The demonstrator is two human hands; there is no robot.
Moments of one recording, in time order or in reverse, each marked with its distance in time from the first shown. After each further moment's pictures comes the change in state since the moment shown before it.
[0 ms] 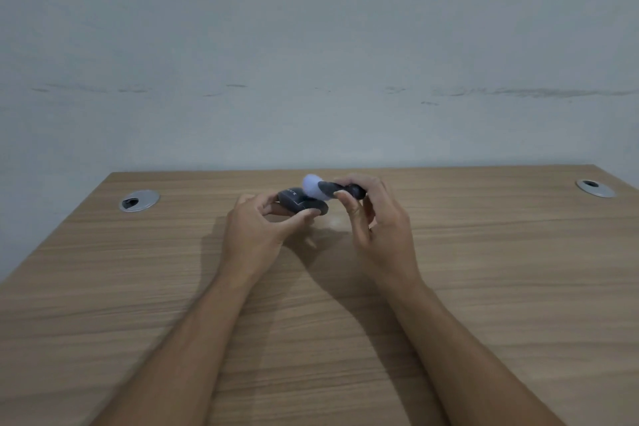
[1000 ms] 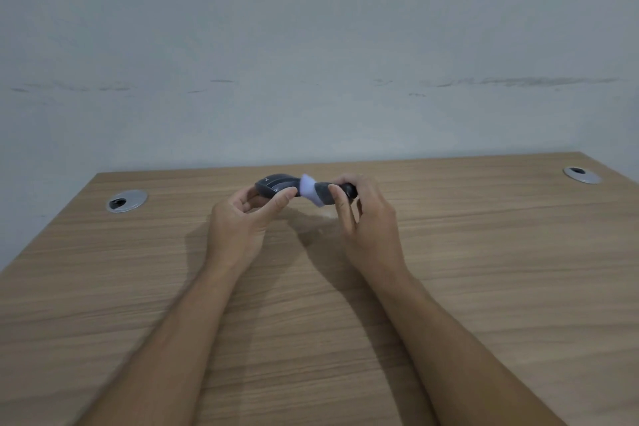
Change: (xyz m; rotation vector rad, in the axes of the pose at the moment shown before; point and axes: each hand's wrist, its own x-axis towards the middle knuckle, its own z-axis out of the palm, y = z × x) left_hand 0.001 0.006 0.001 -0.454 -0.032 -0.182; right_hand -0.003 0.011 0.007 -0.039 -0.012 0.137
